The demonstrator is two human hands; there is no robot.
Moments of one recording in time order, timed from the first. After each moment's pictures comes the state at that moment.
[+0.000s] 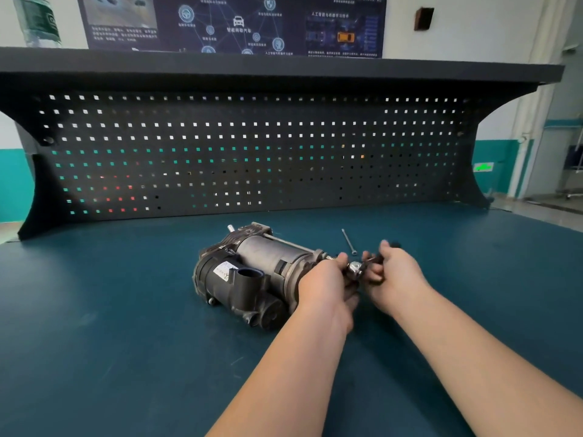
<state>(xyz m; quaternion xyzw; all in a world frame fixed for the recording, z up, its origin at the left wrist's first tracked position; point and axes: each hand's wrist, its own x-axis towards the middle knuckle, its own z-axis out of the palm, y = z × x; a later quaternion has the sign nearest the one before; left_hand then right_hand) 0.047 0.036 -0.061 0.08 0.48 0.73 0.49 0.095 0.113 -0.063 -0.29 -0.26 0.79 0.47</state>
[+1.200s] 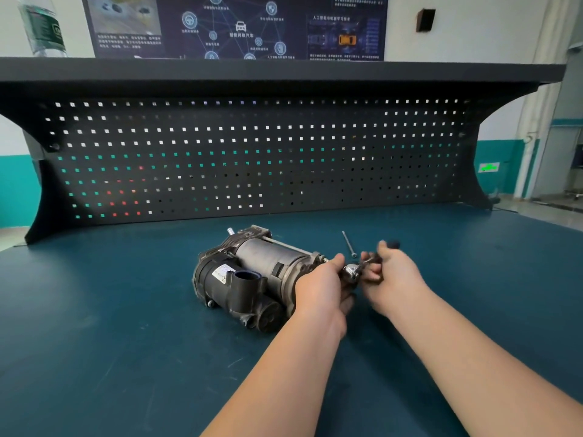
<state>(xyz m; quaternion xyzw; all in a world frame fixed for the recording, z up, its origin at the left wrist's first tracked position) 0.047 0.036 -0.066 0.09 0.49 0.74 0.45 0.095 0.111 -0.061 -0.26 -0.24 0.81 0.47</state>
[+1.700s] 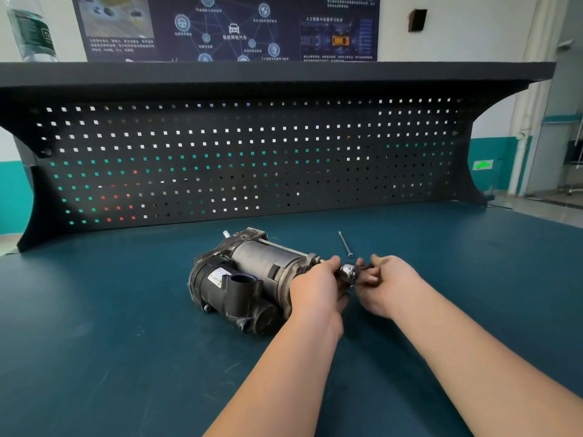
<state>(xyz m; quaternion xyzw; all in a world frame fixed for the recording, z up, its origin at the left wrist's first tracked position) 0.046 0.037 -0.066 0.09 0.51 0.74 0.43 0.098 0.113 -0.062 -0.30 -0.17 0.84 0.43</state>
